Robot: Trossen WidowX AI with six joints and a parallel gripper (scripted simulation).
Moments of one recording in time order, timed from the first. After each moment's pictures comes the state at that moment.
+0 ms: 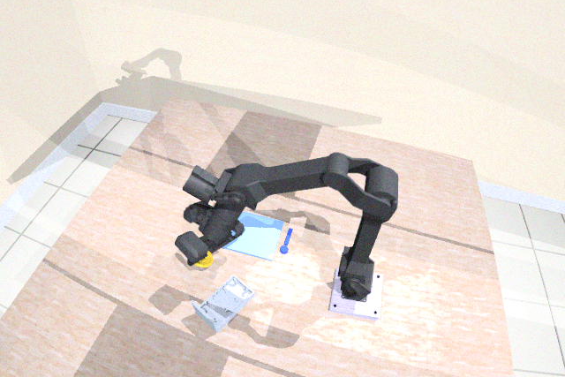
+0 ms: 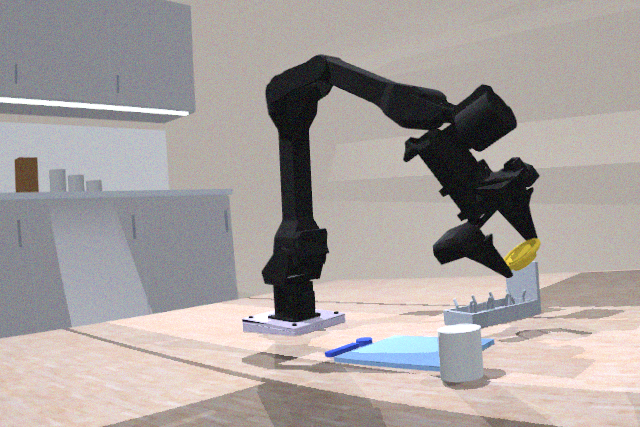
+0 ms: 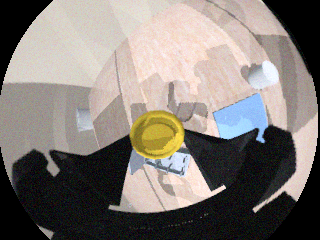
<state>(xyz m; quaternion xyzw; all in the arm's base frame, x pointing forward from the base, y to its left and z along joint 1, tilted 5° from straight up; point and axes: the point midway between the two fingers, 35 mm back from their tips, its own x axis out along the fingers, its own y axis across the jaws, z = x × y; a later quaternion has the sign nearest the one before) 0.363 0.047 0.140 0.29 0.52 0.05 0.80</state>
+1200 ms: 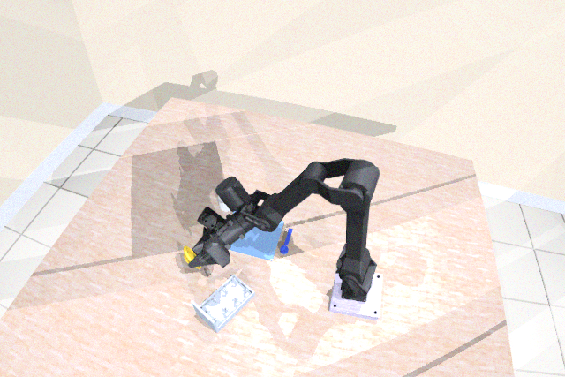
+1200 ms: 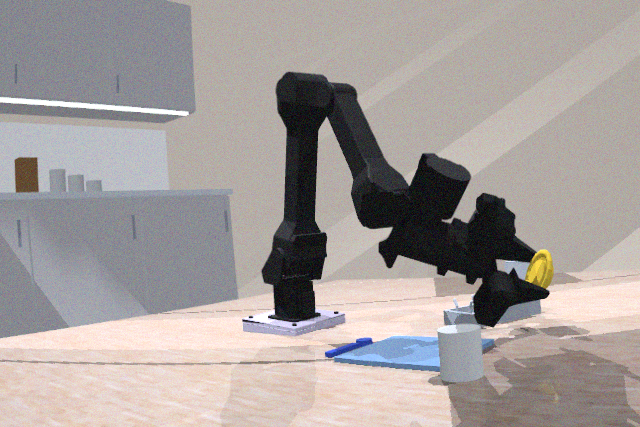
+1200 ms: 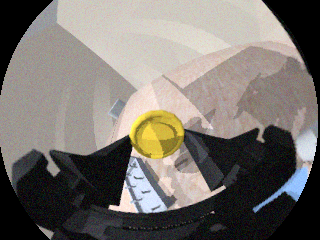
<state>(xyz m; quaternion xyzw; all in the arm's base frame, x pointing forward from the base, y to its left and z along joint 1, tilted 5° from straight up) 0.386 0.037 0.103 0.22 0.26 0.31 0.89</state>
